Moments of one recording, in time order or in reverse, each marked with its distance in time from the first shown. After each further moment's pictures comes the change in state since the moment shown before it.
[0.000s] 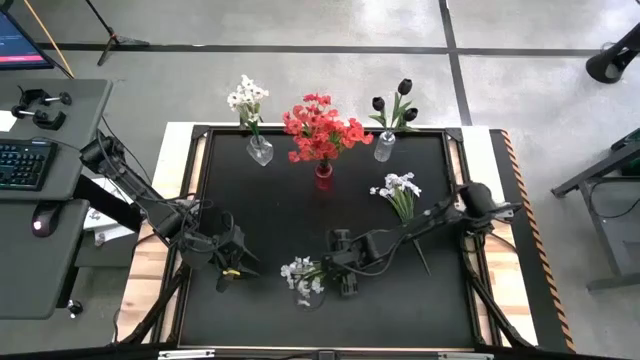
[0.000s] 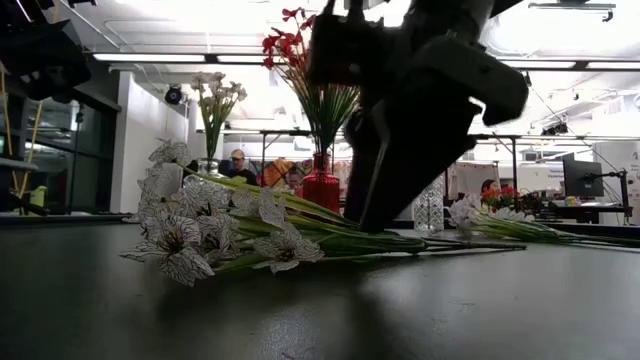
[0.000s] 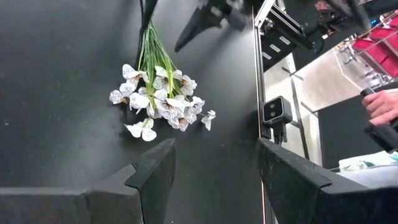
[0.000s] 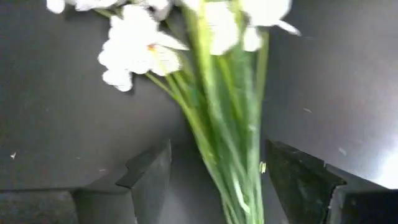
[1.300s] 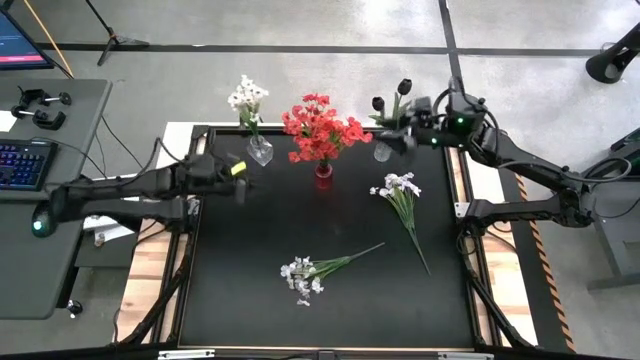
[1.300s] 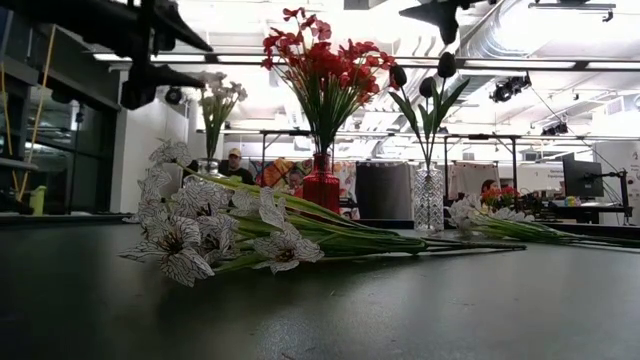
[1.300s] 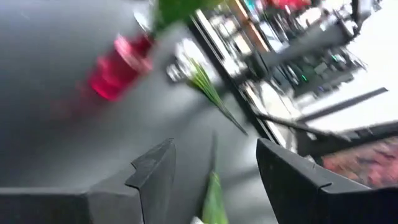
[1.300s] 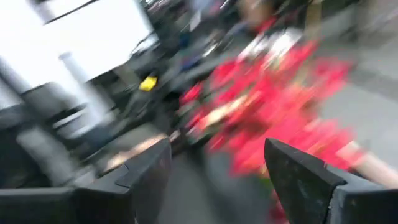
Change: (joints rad) left arm 0.909 -0.280 0.000 -0.048 0.388 0.053; right arm -0.863 -0.975 -0.313 0.373 -0.501 0.133
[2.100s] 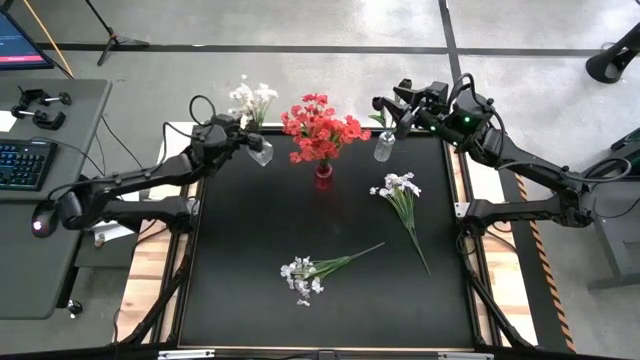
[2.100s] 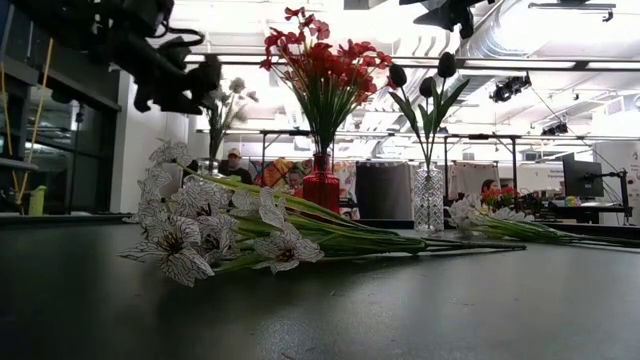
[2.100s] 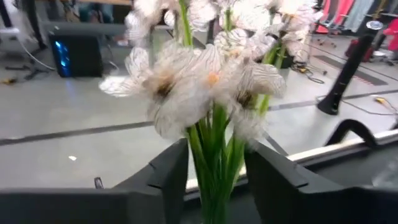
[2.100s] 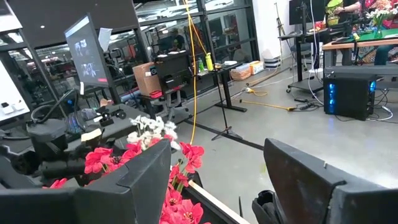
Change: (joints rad) left arm 0.388 0.280 -0.001 0.398 -0.596 0.619; right arm 0.000 0.001 0.000 0.138 0.494 -0.087
